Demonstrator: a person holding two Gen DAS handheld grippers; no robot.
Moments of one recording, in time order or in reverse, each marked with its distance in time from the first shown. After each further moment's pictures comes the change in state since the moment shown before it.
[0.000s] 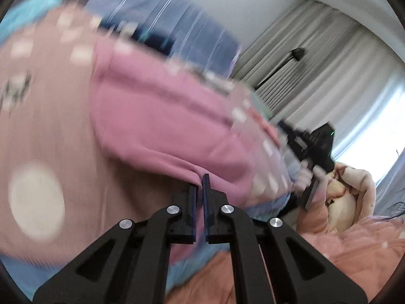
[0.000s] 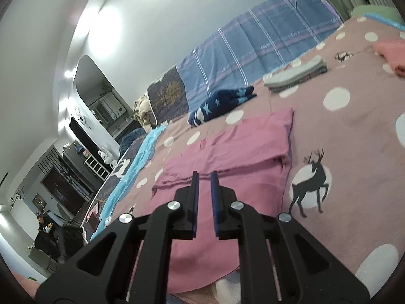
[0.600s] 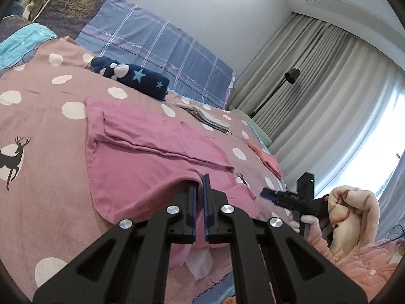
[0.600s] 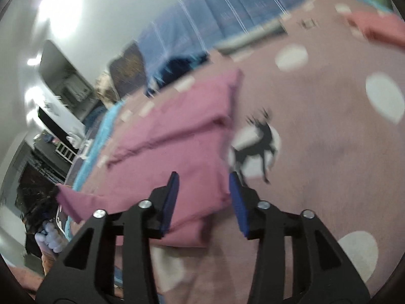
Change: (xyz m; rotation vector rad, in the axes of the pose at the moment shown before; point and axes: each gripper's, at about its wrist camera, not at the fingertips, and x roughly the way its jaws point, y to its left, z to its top) left arm 0.015 0.017 0.057 0.012 -0.116 0.005; right arm 0.038 -0.078 -0.030 0.103 0.263 -0.227
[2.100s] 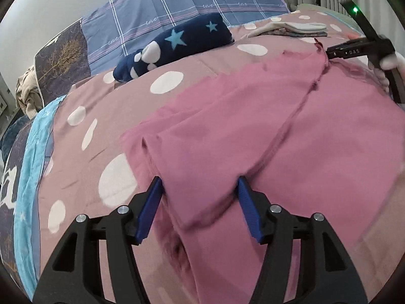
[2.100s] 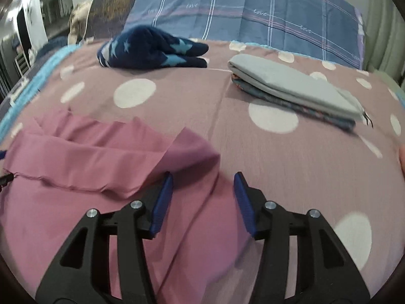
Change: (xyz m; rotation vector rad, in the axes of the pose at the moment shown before) left arm 0.202 0.077 0.070 0.587 0.378 0.651; right arm 0.224 0.043 0.195 -0.513 0.123 -0.342
